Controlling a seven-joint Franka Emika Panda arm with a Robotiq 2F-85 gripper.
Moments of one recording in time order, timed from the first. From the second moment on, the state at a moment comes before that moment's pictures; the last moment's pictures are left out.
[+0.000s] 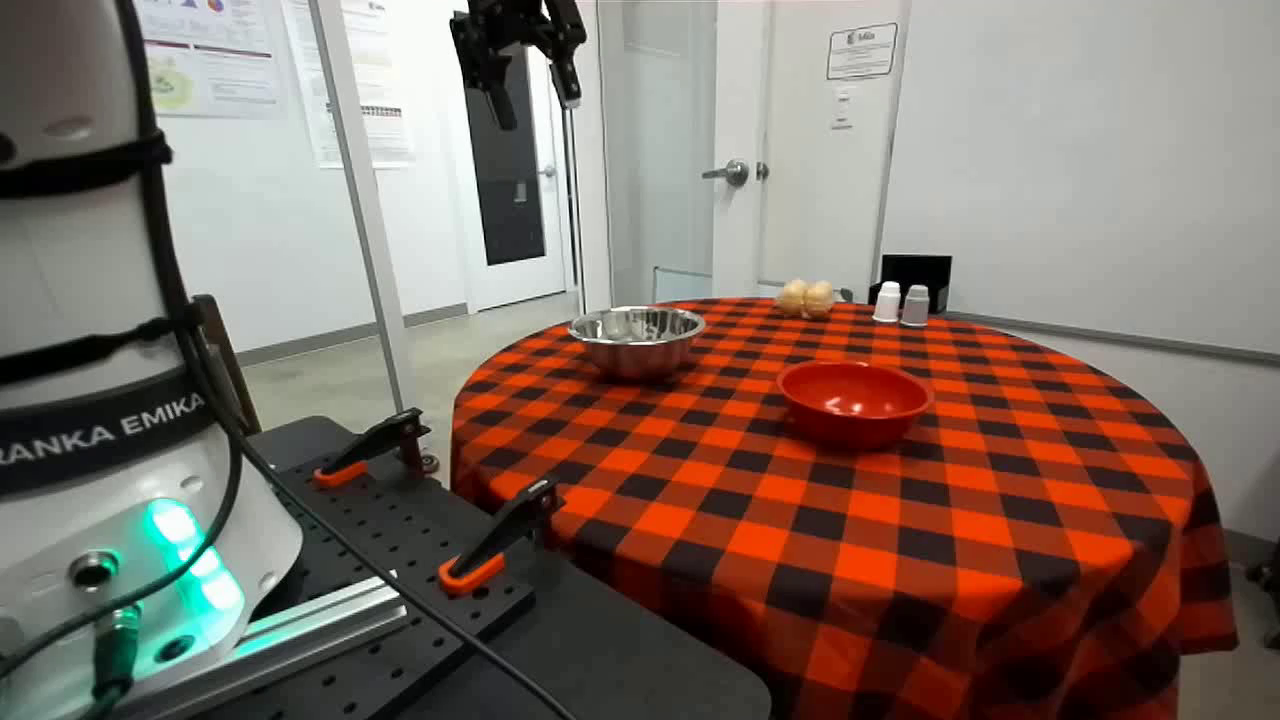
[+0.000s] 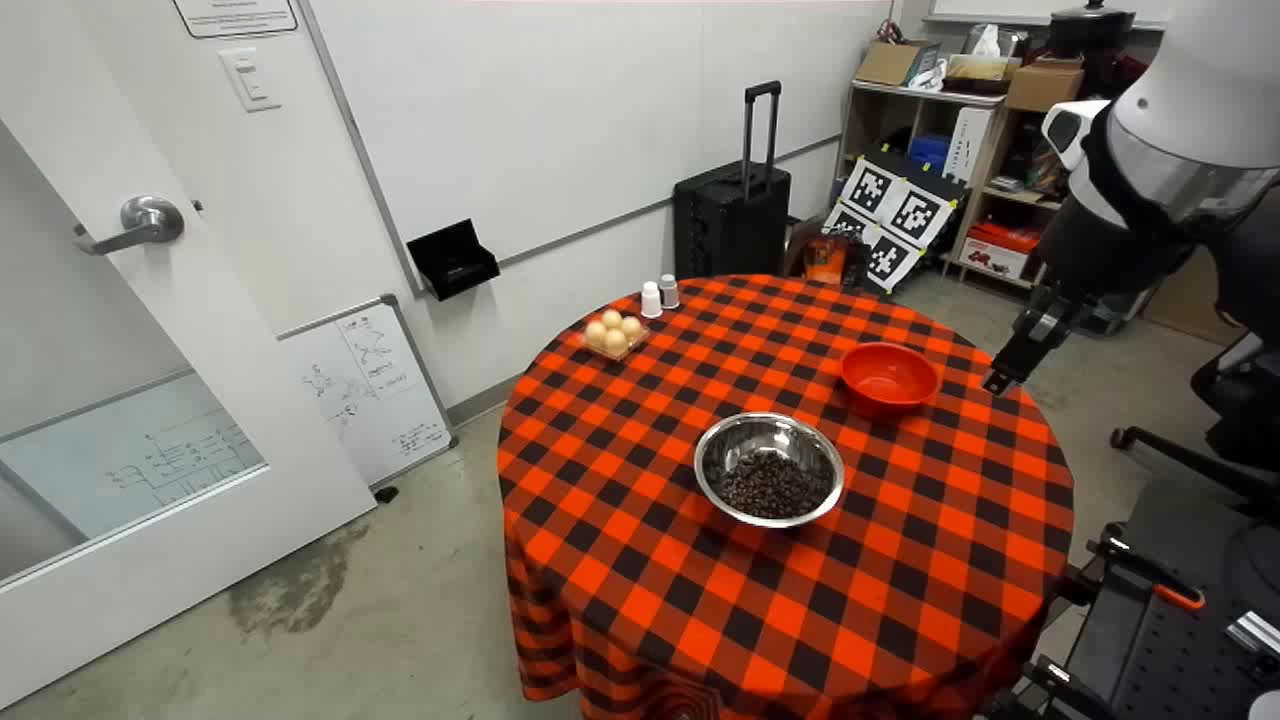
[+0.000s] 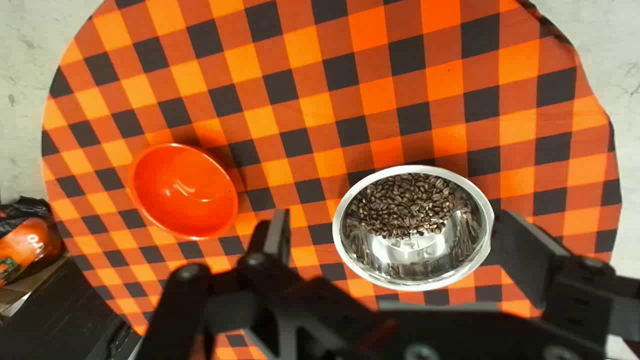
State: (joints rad) arm -0.01 -0.74 0.17 -2.76 -0.09 2.21 0.15
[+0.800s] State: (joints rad) arm 0.01 -0.72 0.13 -2.76 -0.08 2.20 0.11
